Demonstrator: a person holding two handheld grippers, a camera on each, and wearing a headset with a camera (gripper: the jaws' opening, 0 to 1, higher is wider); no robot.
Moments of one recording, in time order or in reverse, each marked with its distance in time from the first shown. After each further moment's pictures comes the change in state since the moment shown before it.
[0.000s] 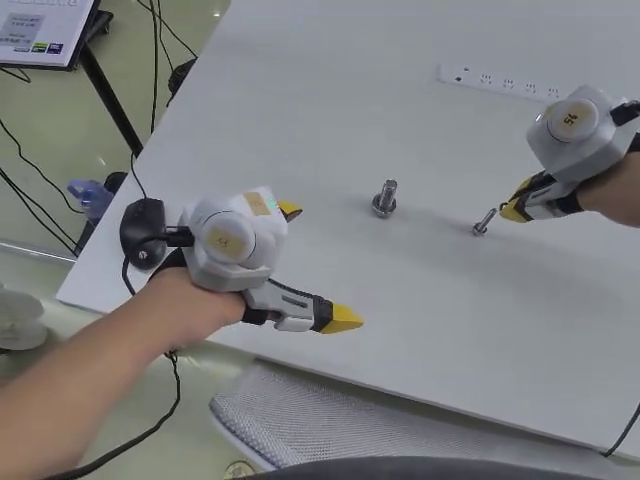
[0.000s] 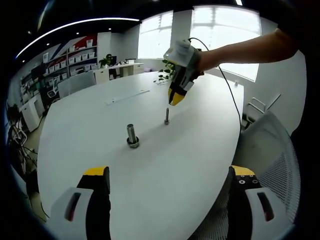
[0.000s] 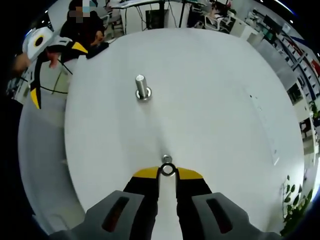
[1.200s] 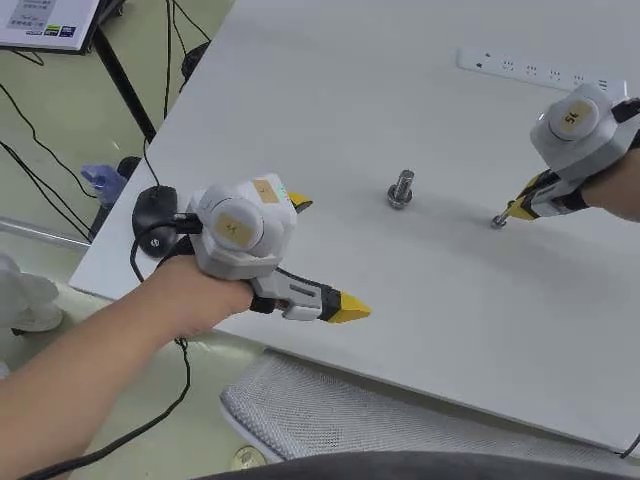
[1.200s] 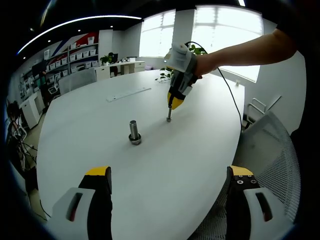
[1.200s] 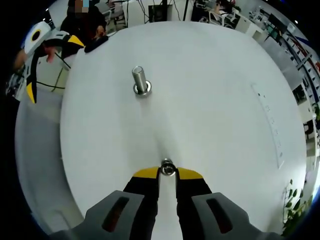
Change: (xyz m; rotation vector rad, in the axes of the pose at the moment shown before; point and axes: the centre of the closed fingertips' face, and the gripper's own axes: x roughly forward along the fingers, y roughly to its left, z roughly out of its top) left arm -0.001 0.008 -0.007 -0.018 0.014 0.001; right arm 0.026 0.000 -0.003 -0.017 0.039 0.022
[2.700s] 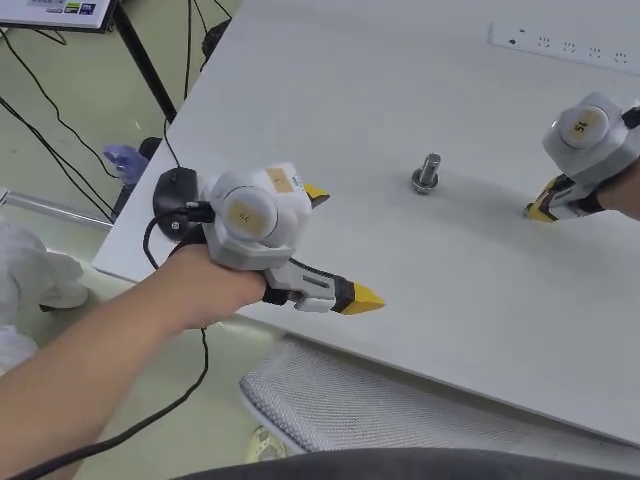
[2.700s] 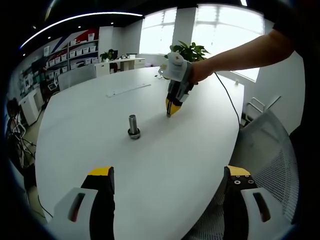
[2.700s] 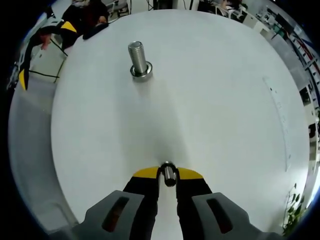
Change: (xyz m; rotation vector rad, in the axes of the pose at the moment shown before) left arm -0.004 -0.001 -0.012 -0.018 0.023 -0.012; right arm 0.035 0.009 -0.010 -0.035 0.057 0.020
